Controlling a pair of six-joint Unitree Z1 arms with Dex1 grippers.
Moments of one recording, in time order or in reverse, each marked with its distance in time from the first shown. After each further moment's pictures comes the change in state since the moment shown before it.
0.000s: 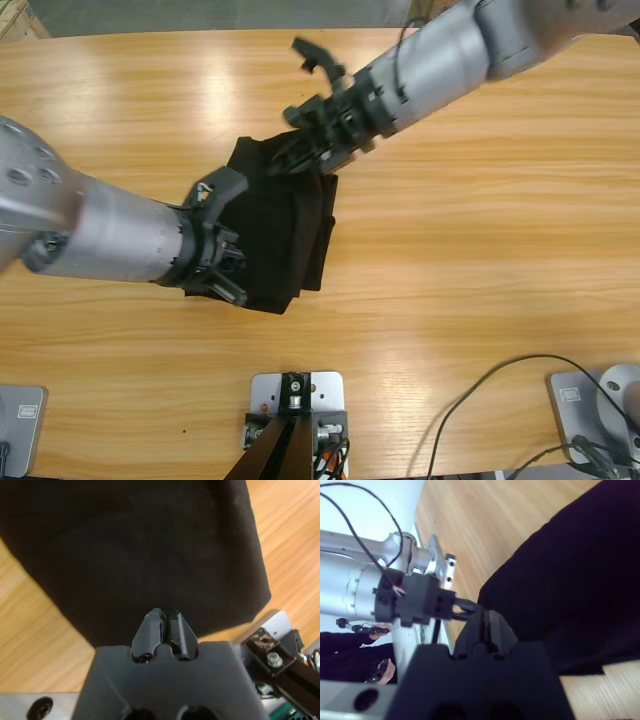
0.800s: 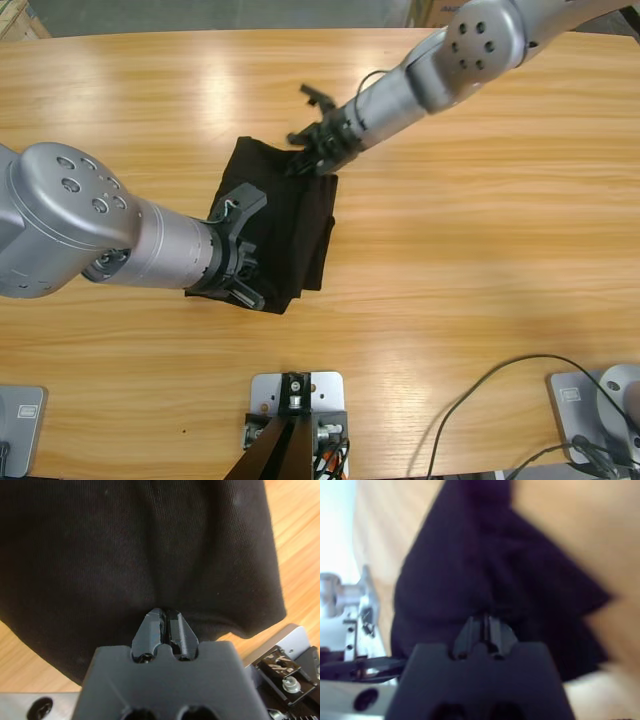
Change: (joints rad) arm 0 -0.013 0.082 0.030 -0.084 0.000 -0.018; arm 1 -0.092 0.236 -0.054 -0.100 -0.179 0.007
